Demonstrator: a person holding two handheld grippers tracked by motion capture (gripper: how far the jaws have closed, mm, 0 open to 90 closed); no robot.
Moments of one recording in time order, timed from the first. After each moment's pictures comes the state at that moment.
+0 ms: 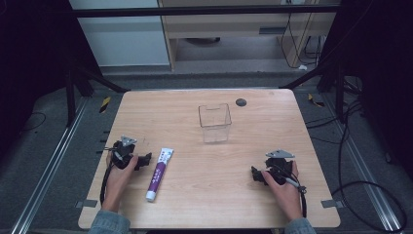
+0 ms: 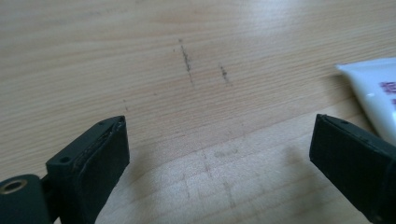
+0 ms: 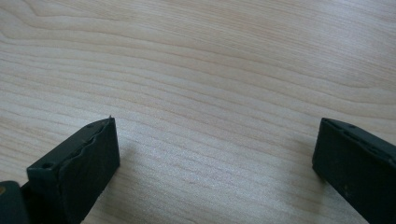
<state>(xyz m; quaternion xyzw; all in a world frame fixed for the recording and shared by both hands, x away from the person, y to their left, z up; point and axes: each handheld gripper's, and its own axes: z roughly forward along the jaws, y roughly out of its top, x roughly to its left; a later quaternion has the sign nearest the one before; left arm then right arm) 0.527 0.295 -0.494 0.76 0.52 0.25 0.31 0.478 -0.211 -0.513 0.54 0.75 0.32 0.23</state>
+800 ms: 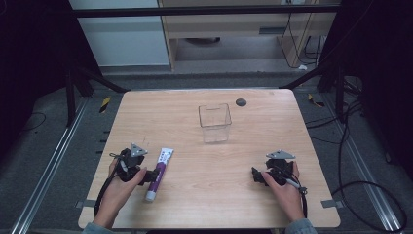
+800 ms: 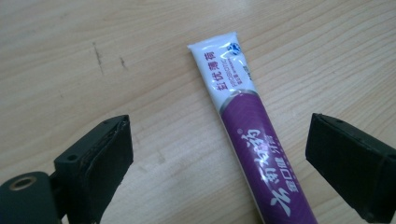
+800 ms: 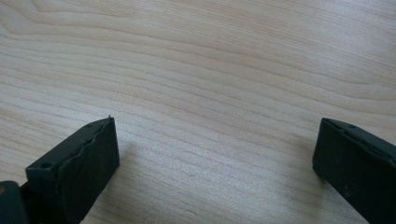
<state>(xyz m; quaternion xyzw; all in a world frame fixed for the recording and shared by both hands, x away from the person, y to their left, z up) 0.467 0.247 -0.444 0.82 0.47 0.19 0.28 0.475 -0.212 -0.513 0.54 0.75 0.32 0.23</state>
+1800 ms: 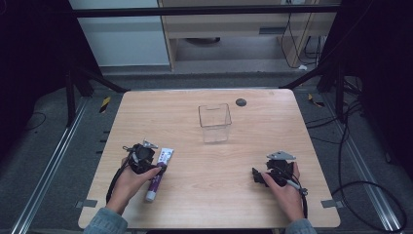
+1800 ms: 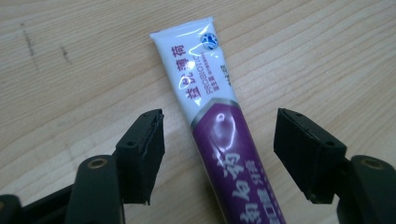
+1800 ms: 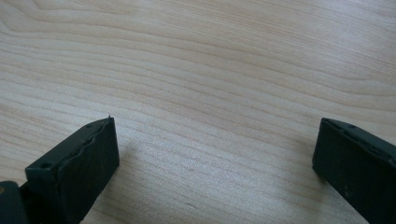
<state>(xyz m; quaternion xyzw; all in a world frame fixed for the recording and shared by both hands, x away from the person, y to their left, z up) 0.500 0.225 -0.457 0.84 0.47 0.13 0.25 0.473 -0.213 -0.513 0.54 0.75 0.32 0.23</state>
